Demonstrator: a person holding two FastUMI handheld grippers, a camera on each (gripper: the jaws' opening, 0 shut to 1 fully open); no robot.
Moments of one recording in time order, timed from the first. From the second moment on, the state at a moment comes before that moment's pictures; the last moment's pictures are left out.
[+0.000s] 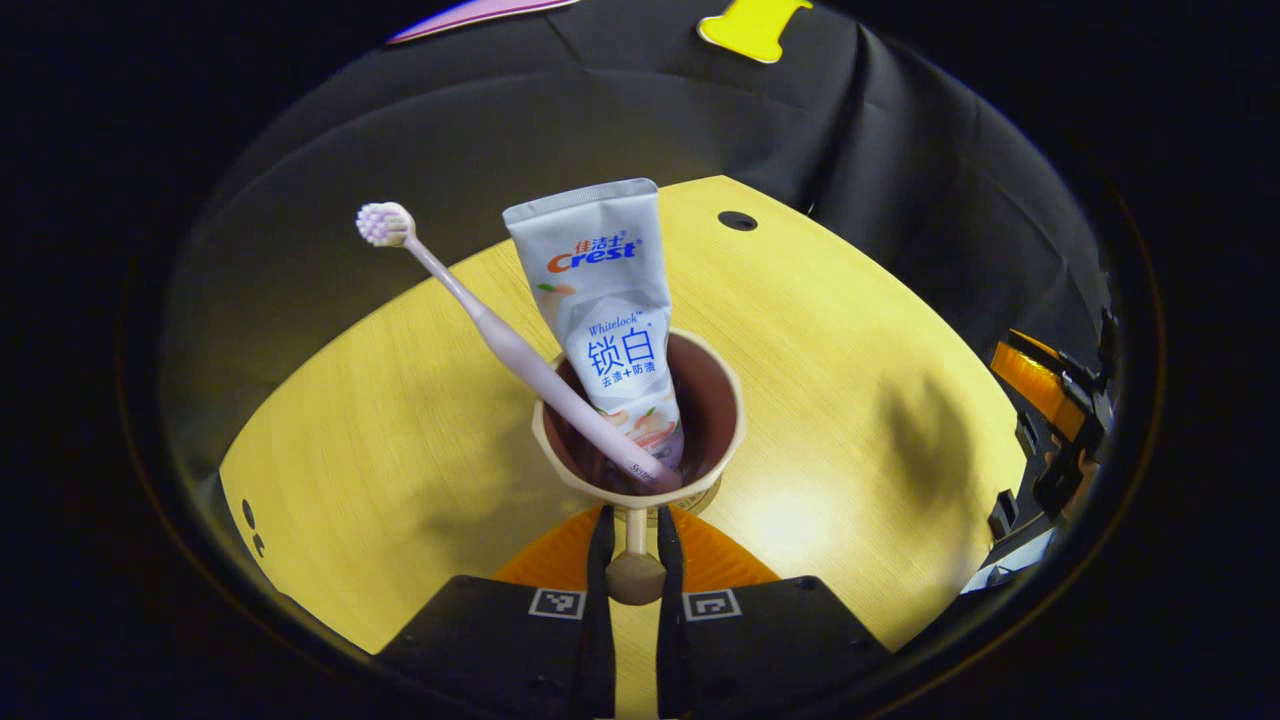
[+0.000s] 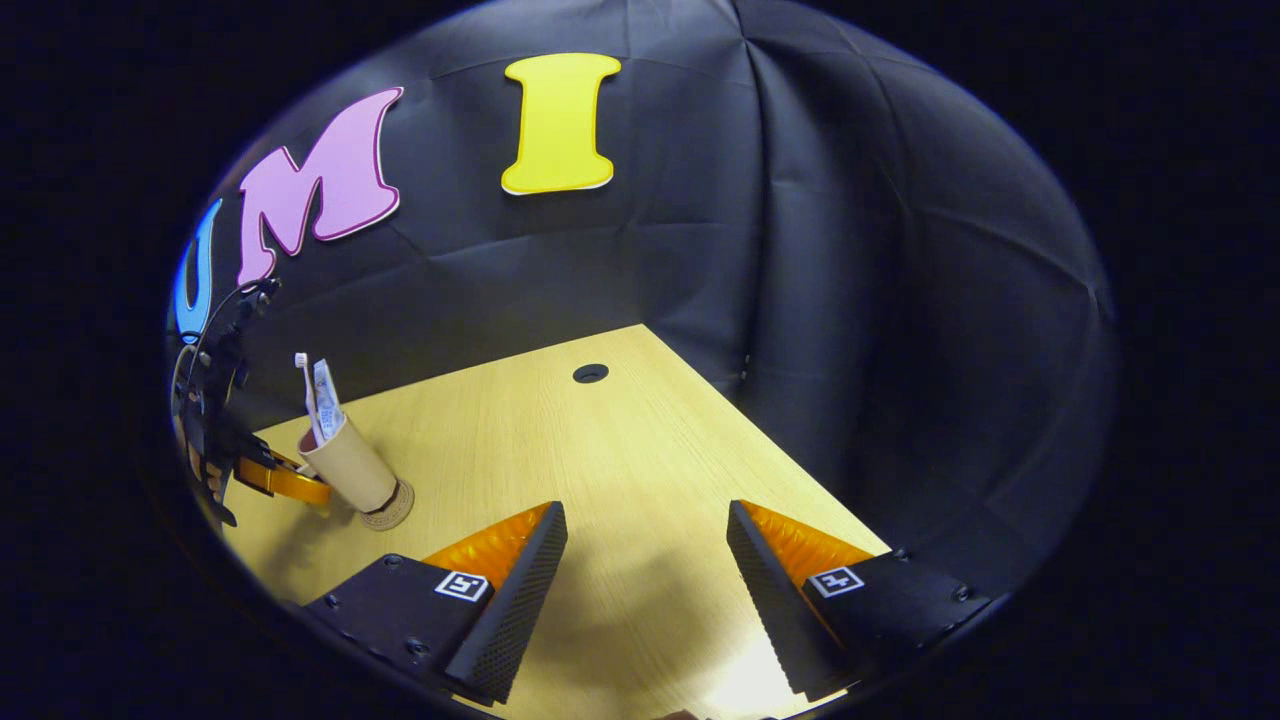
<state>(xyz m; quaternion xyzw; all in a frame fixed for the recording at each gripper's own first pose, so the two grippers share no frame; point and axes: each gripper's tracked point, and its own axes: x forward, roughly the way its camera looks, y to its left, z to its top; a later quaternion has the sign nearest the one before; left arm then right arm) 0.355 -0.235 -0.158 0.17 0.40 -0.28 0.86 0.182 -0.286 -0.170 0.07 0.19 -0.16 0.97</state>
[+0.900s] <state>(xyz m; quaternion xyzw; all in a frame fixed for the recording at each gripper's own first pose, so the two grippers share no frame) 0.324 -0.220 -0.086 0.11 0.30 -0.23 0.92 0.162 -0.251 -0.145 0.07 0.17 -0.13 0.97</state>
